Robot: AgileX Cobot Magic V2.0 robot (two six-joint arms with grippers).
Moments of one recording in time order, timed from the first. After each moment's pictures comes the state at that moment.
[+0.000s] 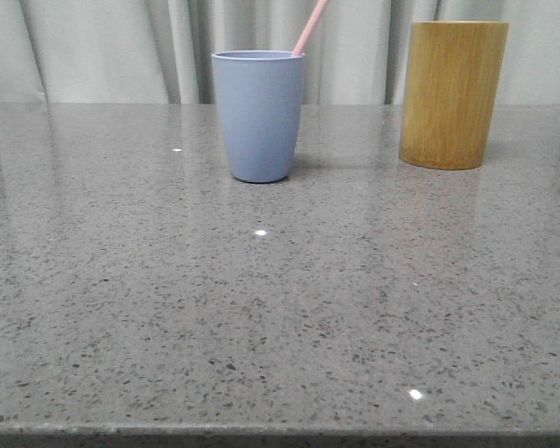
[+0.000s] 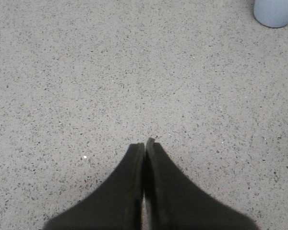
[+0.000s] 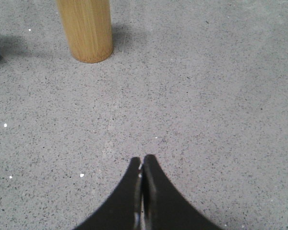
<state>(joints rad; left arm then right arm) -0.20 0.65 -0.77 -0.05 0.90 -0.01 0.29 0.41 -0.82 -0.21 1.04 0.27</state>
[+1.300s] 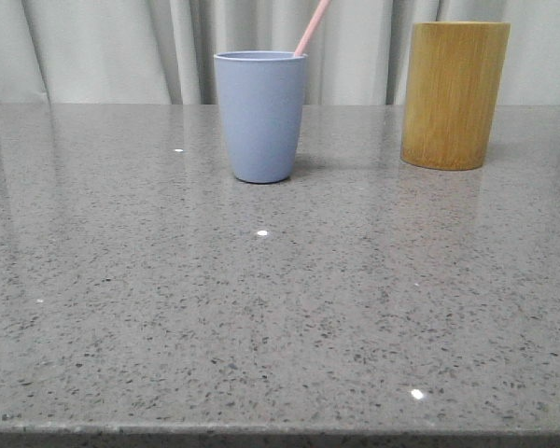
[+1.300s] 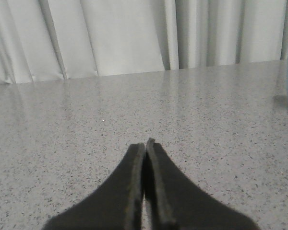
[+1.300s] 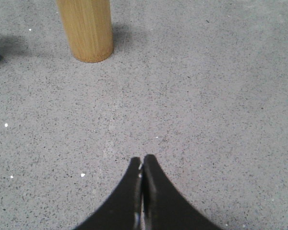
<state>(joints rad) -0.10 0.00 0.00 0.01 0.06 -0.01 0.29 0.41 -0.82 -0.21 1.04 0.27</state>
